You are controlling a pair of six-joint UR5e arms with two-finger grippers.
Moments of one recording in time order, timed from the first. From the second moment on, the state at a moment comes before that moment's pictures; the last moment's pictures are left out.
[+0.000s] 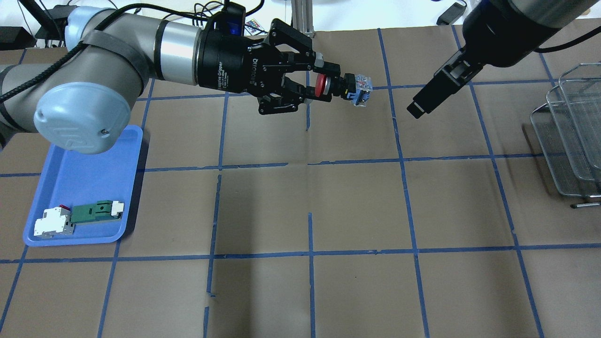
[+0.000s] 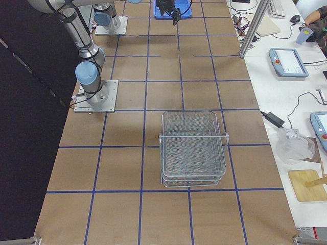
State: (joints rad) left arm -1.62 -1.62 -1.74 -1.52 0.26 -0.10; right arm 1.52 -1.73 1.55 -1.48 -1.29 -0.86
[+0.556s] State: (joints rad) left arm -1.63 -1.61 -1.75 -1.52 0.27 -0.11; right arm 1.52 -1.80 1.58 -1.46 -1.15 -1.19
